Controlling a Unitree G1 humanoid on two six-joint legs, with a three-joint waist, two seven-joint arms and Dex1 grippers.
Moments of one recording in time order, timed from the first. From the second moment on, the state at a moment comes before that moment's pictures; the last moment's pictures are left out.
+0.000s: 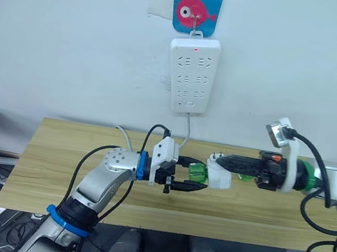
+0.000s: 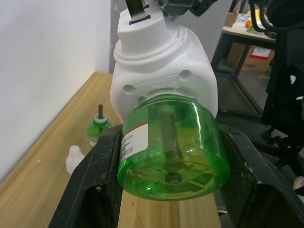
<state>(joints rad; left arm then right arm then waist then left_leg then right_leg) -0.37 0.35 -0.28 -0.08 -0.35 0.22 -1.10 -0.54 -0.90 -0.10 -0.20 1.45 1.29 0.66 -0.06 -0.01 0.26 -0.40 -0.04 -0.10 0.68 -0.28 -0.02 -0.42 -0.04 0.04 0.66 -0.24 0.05</state>
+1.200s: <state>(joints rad) -0.39 0.39 -0.25 -0.19 -0.49 0.36 -1.17 -0.40 -0.88 -0.02 -0.28 1.03 1.07 1.08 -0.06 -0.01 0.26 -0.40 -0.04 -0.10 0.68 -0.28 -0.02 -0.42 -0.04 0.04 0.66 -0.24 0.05</state>
